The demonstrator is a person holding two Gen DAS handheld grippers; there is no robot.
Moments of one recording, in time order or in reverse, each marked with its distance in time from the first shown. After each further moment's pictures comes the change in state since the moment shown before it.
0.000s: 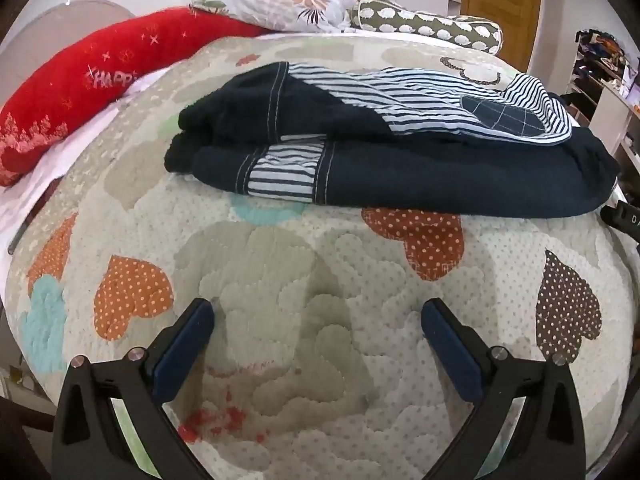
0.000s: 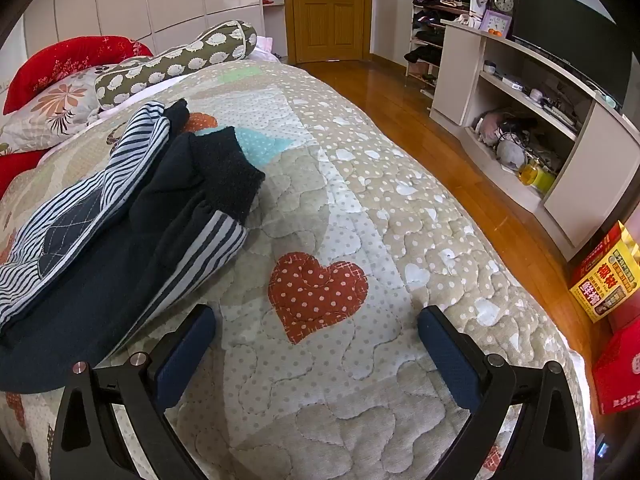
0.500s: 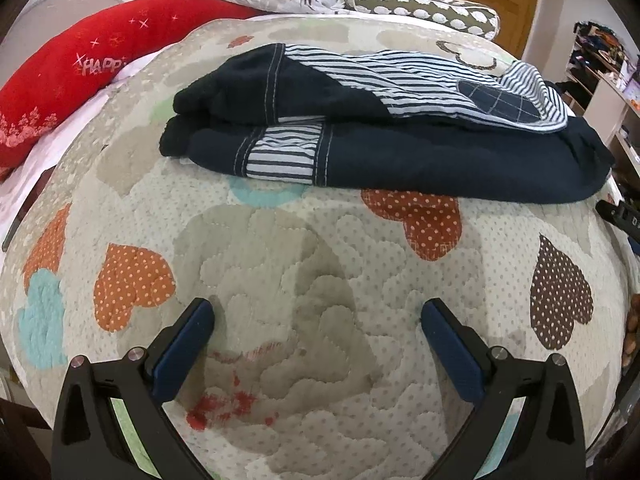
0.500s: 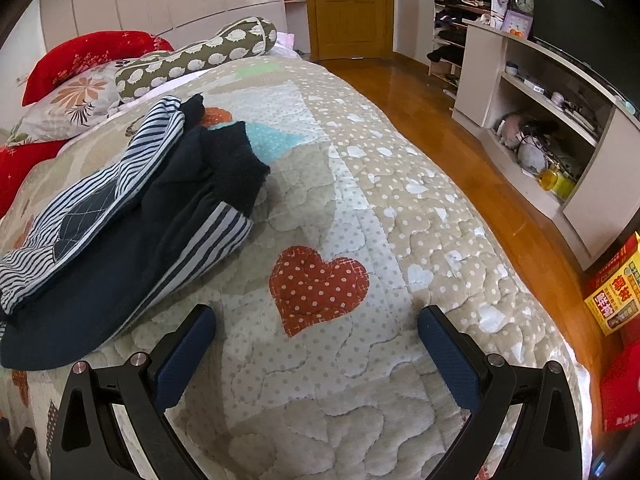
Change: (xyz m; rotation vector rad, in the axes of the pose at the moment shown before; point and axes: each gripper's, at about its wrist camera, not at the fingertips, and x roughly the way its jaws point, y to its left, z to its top) left arm 0.002 -0.001 -0.006 0.024 0.060 -0.021; right arm 0.000 -0.007 -0.003 -0.042 0.011 0.077
